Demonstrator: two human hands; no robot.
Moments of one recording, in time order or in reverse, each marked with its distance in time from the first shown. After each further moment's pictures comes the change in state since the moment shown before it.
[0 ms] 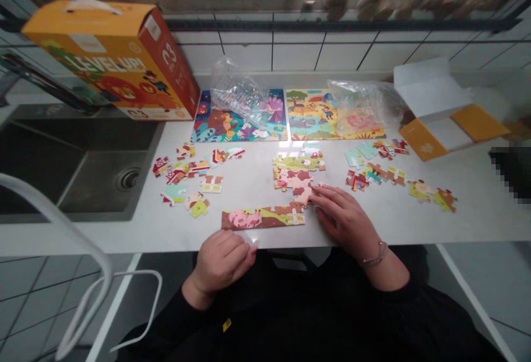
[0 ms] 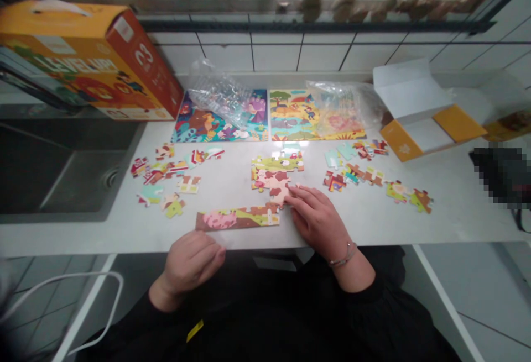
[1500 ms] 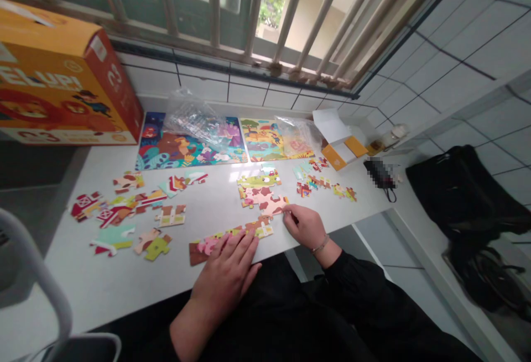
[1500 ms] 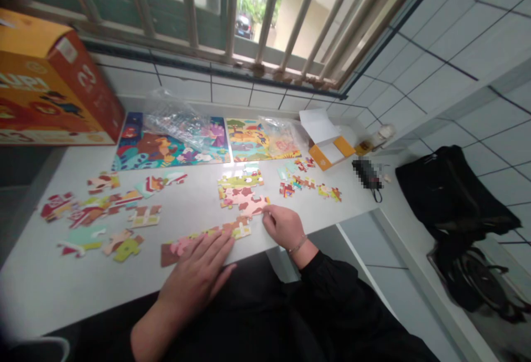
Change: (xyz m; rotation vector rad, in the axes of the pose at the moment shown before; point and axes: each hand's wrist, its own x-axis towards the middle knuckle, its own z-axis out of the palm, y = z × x) left_hand 0.023 0.008 0.049 0.017 -0.067 0.007; right_hand -0.005 -0.014 0.011 -0.239 0.076 0.338
